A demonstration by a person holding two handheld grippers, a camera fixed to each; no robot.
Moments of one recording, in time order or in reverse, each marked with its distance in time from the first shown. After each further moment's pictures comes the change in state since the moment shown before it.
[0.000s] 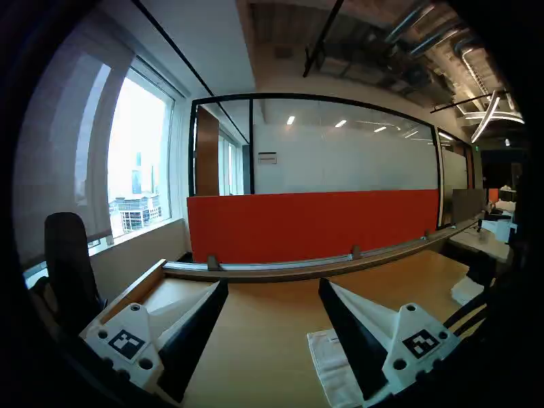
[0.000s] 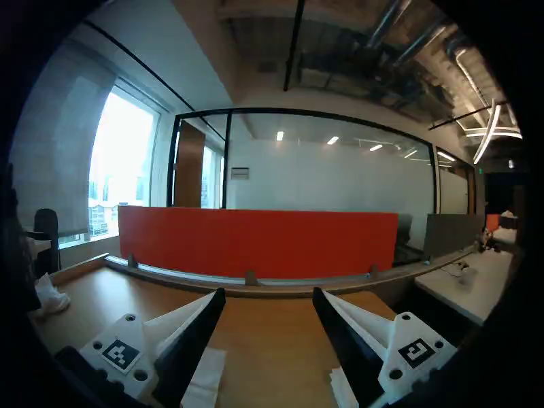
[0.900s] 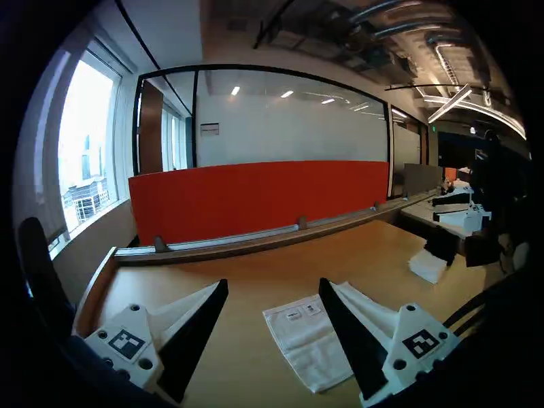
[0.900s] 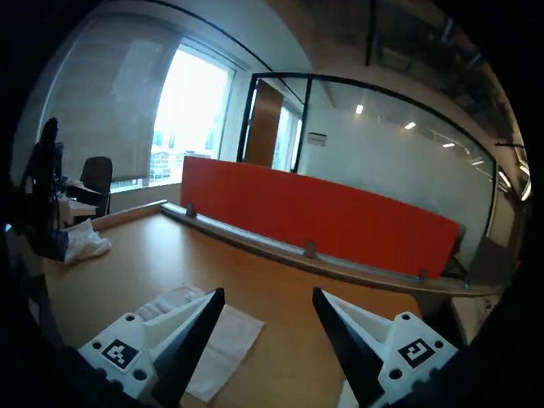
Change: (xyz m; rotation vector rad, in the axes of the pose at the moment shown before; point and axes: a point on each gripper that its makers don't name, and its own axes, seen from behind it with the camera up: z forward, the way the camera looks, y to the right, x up) left arm -0.032 0.057 0.011 -0.305 -0.160 0.045; right arm -0.027 -0.064 -0.006 0.373 -0.208 -0.198
